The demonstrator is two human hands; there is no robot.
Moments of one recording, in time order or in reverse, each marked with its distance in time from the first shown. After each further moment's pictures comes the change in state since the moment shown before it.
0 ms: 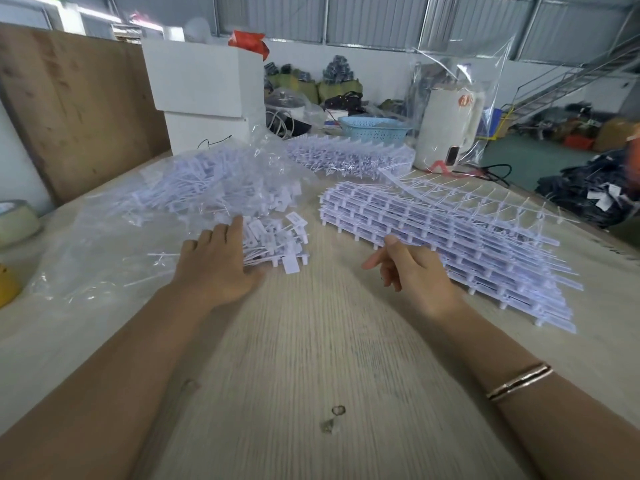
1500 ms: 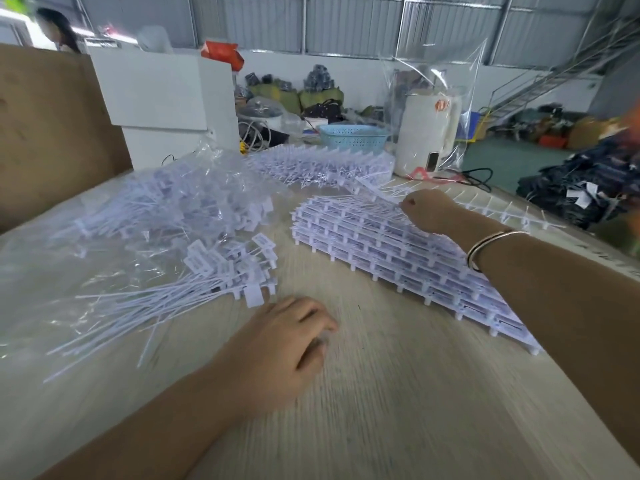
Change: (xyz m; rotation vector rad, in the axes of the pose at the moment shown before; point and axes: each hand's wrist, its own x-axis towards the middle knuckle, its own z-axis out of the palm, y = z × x) left_hand -0.042 0.092 0.011 -0.373 0.013 0.723; right_hand 0.163 0.031 -0.093 -0.933 -0.032 0.149
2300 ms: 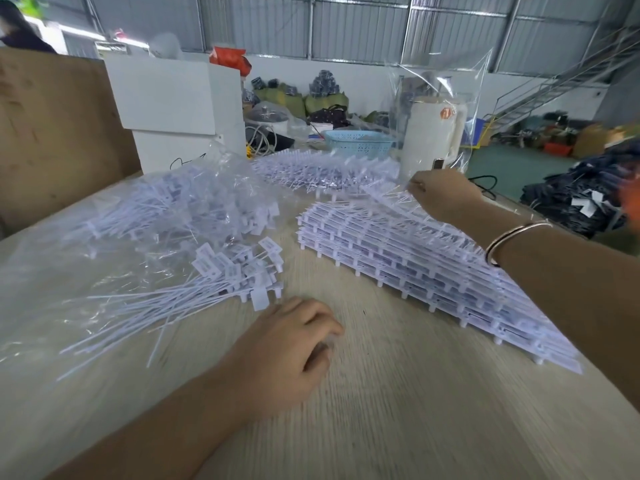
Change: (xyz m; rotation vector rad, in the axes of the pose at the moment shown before) left_hand 0.000 0.000 -0.004 0.005 0.035 -0.003; right_hand 0.000 -0.010 -0.032 -0.076 0.244 -0.121
